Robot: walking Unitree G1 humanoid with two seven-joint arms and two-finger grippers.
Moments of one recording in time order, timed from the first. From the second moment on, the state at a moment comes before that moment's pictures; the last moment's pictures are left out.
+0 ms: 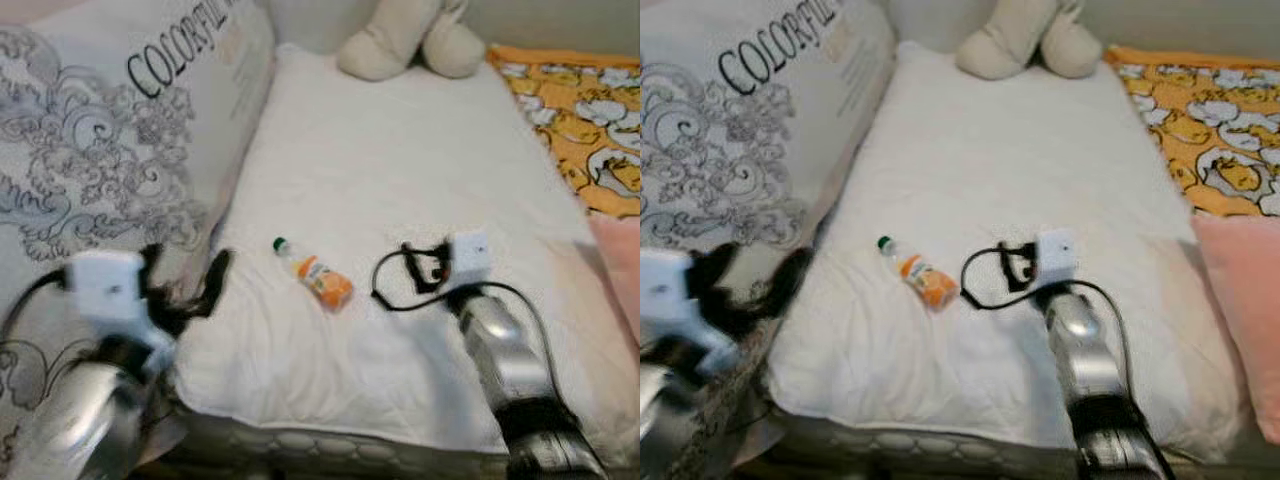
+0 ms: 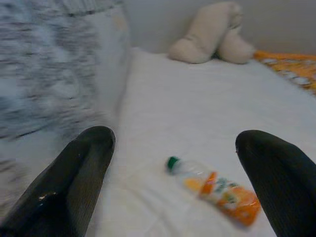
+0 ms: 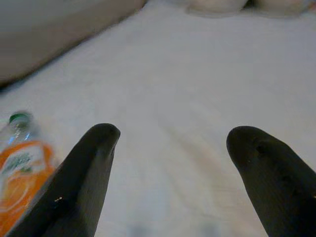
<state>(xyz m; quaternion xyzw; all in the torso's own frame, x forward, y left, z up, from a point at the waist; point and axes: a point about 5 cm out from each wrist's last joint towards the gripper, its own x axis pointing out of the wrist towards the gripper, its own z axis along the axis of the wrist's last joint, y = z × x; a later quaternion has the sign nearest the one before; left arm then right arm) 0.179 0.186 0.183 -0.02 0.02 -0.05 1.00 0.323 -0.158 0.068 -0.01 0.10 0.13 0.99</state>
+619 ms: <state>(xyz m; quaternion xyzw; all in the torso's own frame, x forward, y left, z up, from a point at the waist) 0.145 0.204 0.174 -0.03 0.08 0.02 1.00 0.347 -0.102 0.062 -0.04 0.16 0.22 0.96</state>
